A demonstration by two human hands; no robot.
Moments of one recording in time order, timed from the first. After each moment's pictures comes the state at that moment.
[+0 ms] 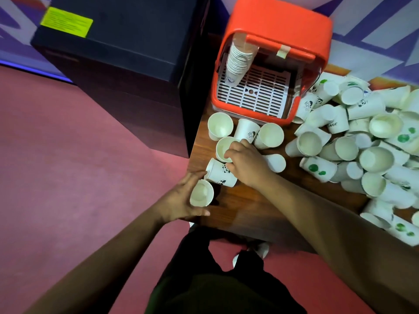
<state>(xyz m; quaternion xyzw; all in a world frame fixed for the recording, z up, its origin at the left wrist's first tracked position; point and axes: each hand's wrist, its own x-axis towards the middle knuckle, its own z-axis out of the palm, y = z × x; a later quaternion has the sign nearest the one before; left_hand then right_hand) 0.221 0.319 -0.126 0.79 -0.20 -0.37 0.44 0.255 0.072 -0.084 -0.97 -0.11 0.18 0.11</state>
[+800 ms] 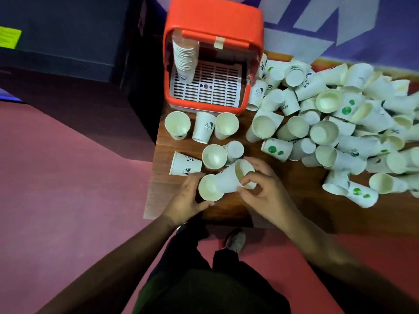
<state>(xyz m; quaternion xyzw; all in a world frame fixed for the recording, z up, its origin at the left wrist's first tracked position) 0.171 0.219 -0.131 0.82 -0.22 -0.29 0.44 0.105 -0.001 -0.020 -0.91 0.09 0.03 0.41</state>
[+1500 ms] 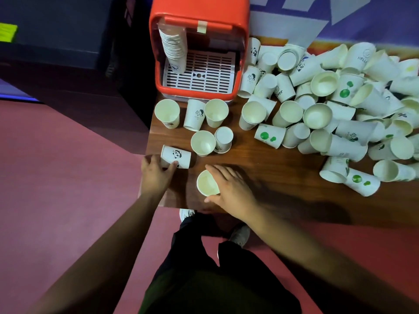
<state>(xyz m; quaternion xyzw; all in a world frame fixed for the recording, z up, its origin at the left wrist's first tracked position) 0.186 0.222 -0.129 0.91 0.09 -0.18 0.36 0.081 0.018 -0.090 -0.96 -0.02 0.13 0.24</state>
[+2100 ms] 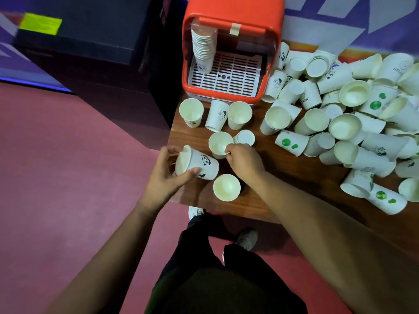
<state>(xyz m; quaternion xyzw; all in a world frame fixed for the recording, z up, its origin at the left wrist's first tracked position) 0.165 0.252 -0.058 0.72 0.00 -0.20 0.66 0.175 0.017 -0.092 -0.97 0.06 0.13 0.17</state>
